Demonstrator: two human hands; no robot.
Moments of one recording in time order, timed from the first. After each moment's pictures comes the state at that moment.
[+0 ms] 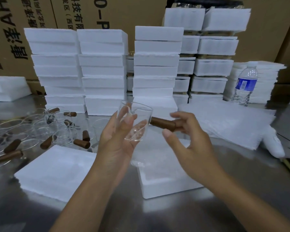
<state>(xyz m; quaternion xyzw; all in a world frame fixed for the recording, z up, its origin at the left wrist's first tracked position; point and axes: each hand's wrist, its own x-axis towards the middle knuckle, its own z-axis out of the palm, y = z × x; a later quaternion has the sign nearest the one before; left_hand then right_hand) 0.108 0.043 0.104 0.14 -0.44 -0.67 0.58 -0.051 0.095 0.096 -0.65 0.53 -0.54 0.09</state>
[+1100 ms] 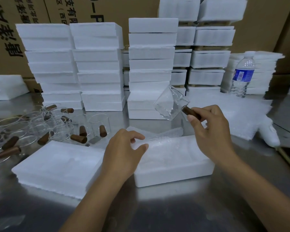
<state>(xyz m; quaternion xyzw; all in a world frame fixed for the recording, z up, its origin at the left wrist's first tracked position) 0.097 0.041 0.070 0.50 -0.75 -0.18 0.39 -0.109 0.078 0.085 -0.56 0.63 -0.53 -0.08</state>
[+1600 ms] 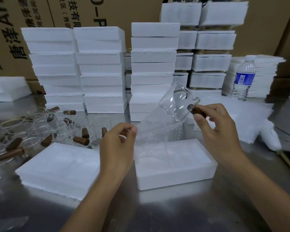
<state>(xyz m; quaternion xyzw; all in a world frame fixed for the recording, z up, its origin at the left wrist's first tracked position) 0.099 0.038 0.078 0.46 -0.64 -0.25 0.56 -0.111 0.084 0.096 -0.59 0.57 -0.57 -0.06</state>
